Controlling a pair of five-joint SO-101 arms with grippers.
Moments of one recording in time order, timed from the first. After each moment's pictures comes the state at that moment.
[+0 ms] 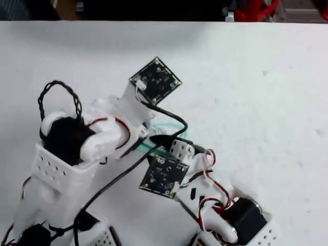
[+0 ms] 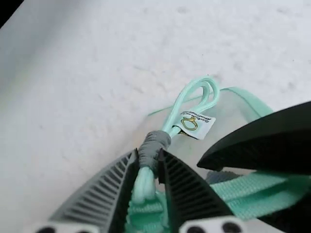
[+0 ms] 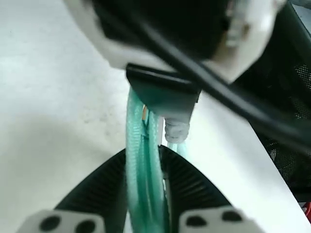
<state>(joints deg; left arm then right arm) 25.1 -29.5 -4.1 101.4 -12.5 -42.4 -73.9 47.1 63.6 35.8</state>
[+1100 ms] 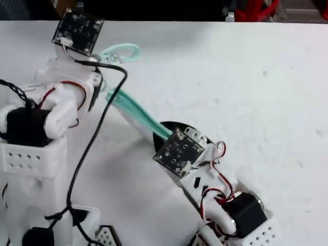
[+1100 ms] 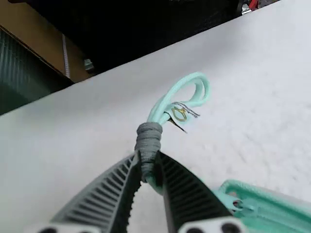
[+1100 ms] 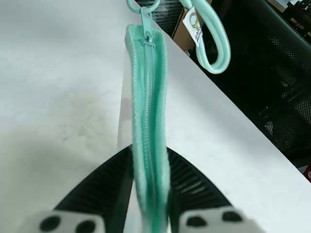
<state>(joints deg) -2.3 -29.3 -6.2 81.3 -10.5 -35.4 -73.4 47.2 60.2 27.6</state>
